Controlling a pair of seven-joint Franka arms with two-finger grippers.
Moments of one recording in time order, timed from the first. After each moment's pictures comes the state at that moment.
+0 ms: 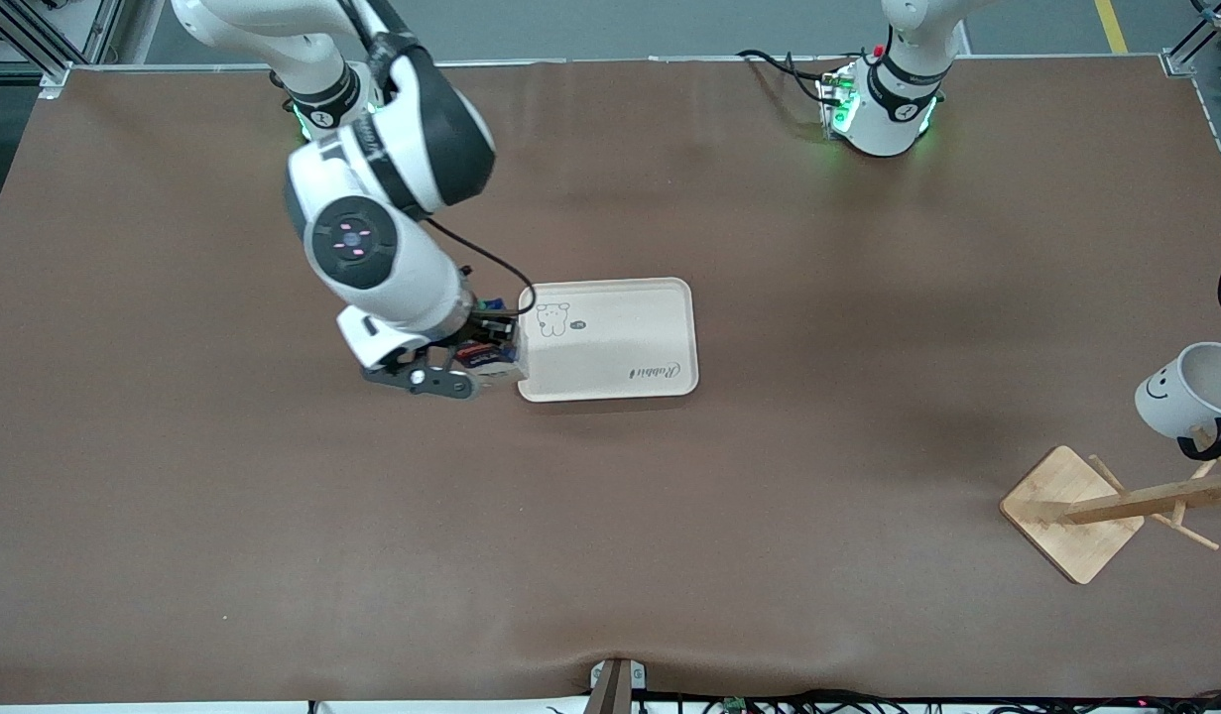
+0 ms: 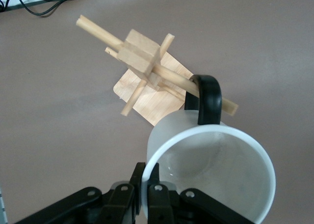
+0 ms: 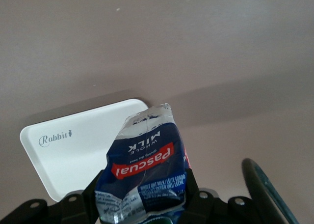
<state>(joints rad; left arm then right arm) 0.48 0.31 -0.18 -1.50 0.00 1.93 0.50 0.64 0.43 -0.21 -1.38 0.21 1.66 0.63</state>
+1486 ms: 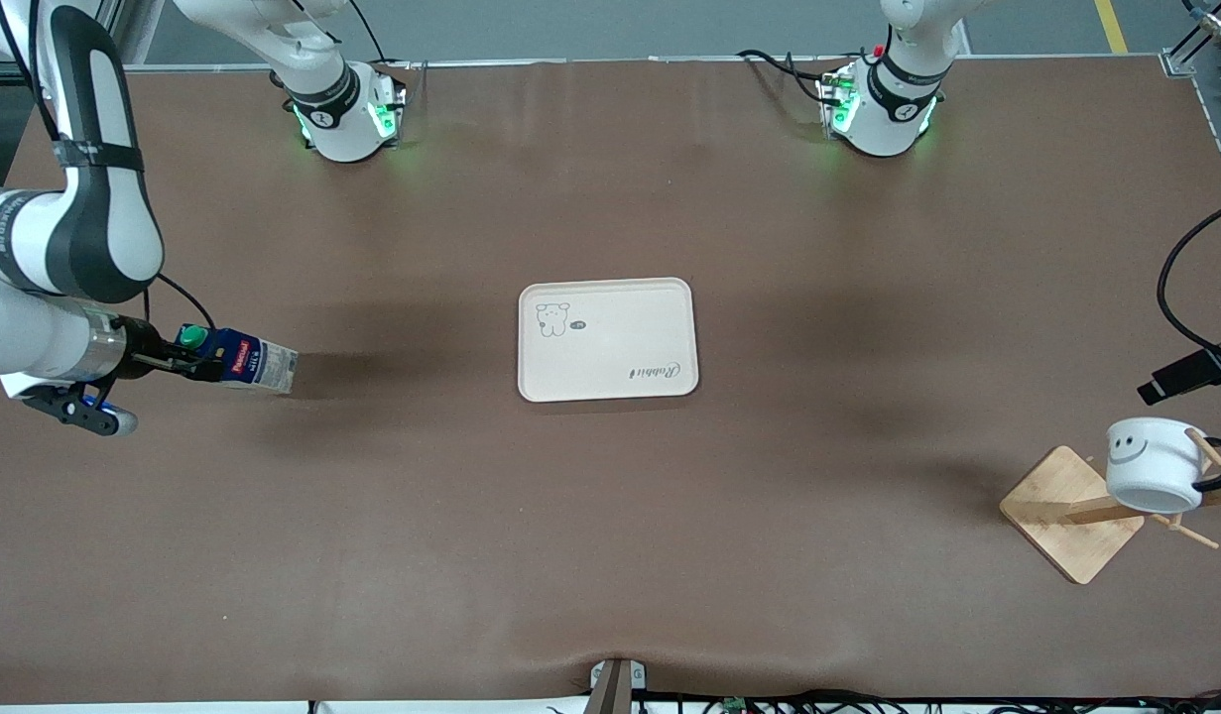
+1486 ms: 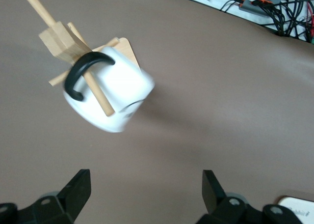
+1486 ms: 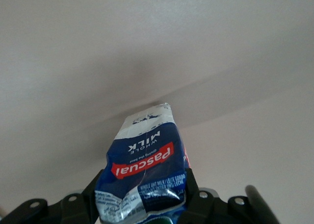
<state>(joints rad) 0.43 0.24 -0.34 -1.46 -0.01 1.80 -0.18 0.11 0.26 -0.22 -1.82 0.05 1.86 0.22</state>
